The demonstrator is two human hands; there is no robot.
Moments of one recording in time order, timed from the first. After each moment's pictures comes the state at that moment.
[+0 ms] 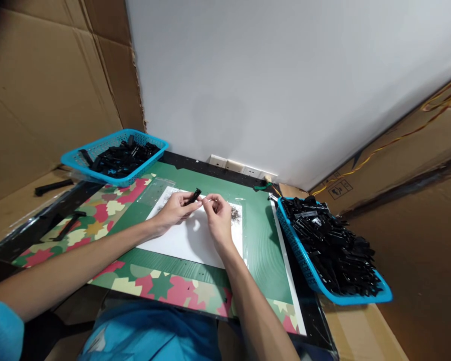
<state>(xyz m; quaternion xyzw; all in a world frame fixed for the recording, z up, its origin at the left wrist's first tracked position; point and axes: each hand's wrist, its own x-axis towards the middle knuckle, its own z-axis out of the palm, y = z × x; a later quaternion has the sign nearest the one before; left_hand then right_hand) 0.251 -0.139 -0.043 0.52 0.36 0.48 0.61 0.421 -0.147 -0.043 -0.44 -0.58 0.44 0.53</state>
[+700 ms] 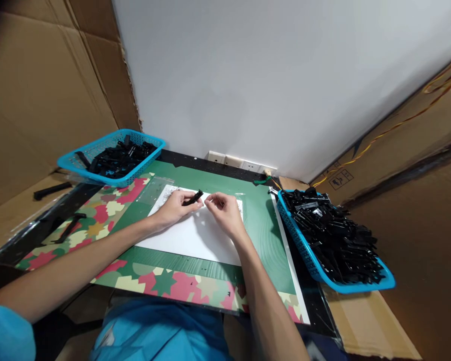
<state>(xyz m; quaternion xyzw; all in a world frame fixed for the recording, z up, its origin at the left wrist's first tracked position) 0.244 -0.133 -0.046 0.64 0.38 0.44 0.51 0.456 -0.137 -0.033 -0.46 -0.69 0.37 0.41</state>
